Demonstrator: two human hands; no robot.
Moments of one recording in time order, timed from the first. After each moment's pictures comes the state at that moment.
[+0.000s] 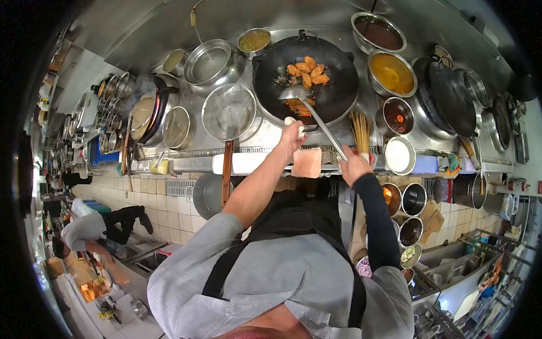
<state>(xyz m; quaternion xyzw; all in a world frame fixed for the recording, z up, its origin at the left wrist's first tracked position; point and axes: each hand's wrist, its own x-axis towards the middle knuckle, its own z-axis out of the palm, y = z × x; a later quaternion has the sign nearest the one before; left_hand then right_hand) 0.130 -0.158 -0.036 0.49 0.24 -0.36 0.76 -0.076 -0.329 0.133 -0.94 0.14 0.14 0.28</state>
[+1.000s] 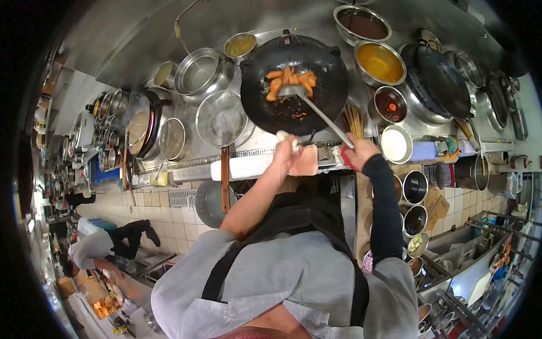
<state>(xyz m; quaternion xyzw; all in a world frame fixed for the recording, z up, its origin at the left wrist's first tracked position) 0.064 -0.133 -0.021 0.45 0.26 -0.35 0.78 -0.082 -0.375 0.134 -0.95 0.09 0.07 0.29</state>
